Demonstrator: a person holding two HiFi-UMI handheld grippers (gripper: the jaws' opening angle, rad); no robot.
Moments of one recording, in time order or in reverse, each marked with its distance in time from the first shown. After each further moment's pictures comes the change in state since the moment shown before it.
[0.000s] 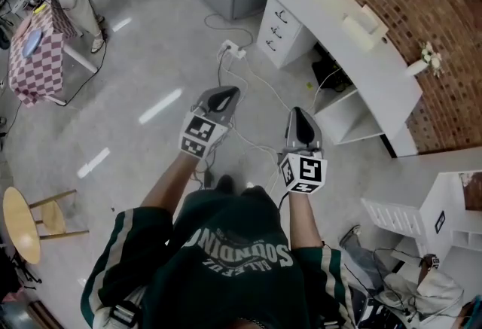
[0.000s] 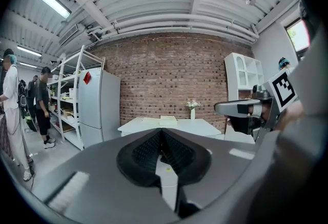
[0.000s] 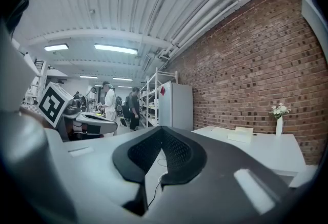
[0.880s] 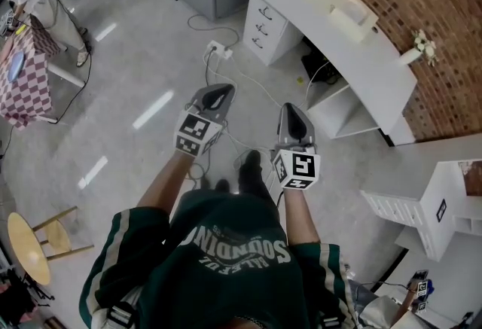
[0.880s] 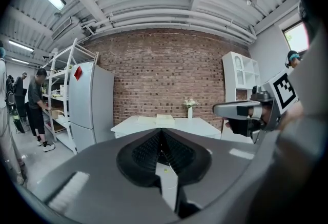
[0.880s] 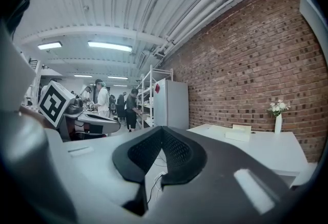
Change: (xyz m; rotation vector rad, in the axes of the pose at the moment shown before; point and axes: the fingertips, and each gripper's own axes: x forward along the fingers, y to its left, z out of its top) left arm 0.077 0.017 0.010 0.001 0.013 -0.077; right arm 0.053 -0.041 -0.007 0.018 0.016 -0.048
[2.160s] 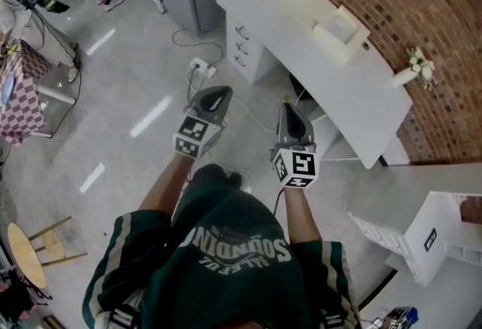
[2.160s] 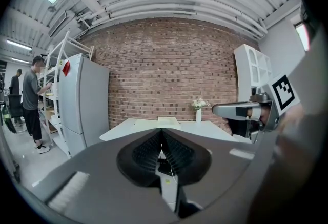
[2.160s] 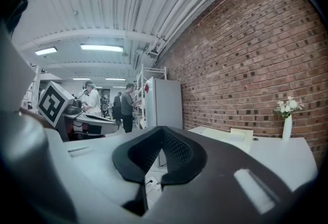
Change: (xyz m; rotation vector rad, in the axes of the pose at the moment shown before) left arm 0.230 -0.008 0.049 -0.016 0.026 0.038; right arm 0.117 -0.213 0.017 0.033 0.008 0.039
